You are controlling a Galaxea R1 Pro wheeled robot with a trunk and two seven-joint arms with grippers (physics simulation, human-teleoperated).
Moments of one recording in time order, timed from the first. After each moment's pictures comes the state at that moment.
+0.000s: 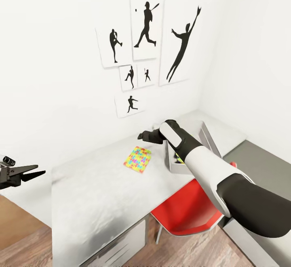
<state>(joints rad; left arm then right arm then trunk) -0.61 0.80 0.05 -0.80 0.57 0.88 -1.57 -1.29 0.17 0.50 -0.52 -0.97 0.78 -0.31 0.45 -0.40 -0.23</state>
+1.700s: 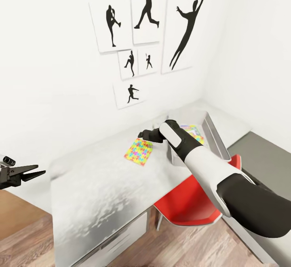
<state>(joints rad) -0.61 0.80 0.05 -0.80 0.57 0.88 -1.57 -1.29 0.17 0.50 -0.52 -0.96 0.74 -0.30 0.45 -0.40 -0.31</state>
